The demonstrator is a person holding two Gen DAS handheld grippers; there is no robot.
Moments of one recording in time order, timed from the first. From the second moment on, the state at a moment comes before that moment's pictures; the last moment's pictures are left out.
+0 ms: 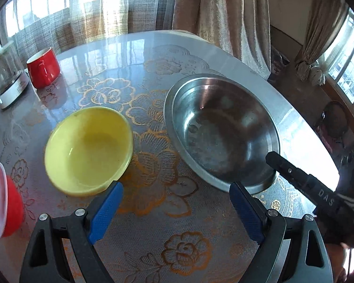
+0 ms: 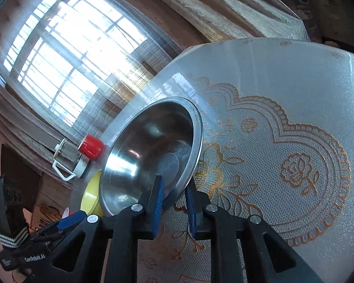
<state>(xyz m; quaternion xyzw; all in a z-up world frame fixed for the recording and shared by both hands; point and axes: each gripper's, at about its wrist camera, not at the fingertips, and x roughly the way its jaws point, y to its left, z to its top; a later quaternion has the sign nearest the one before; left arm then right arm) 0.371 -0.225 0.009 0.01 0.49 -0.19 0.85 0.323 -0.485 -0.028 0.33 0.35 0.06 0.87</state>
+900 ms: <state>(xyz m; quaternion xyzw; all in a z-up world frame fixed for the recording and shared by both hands) 0.372 -0.279 -0.022 0.07 0.51 -0.21 0.83 0.326 -0.486 -0.051 0.34 0.37 0.07 0.86</state>
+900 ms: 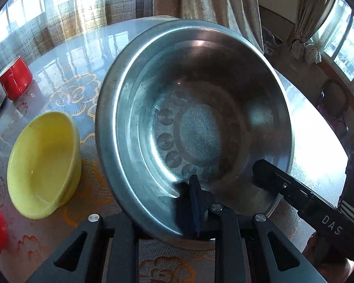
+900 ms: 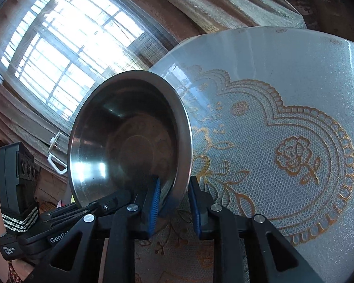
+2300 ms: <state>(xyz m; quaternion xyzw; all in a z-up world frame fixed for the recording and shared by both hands) 0.240 -0.157 0.040 0.00 0.45 -0.20 0.87 0.224 -0.393 0.035 0.24 0.36 0.15 0.89</state>
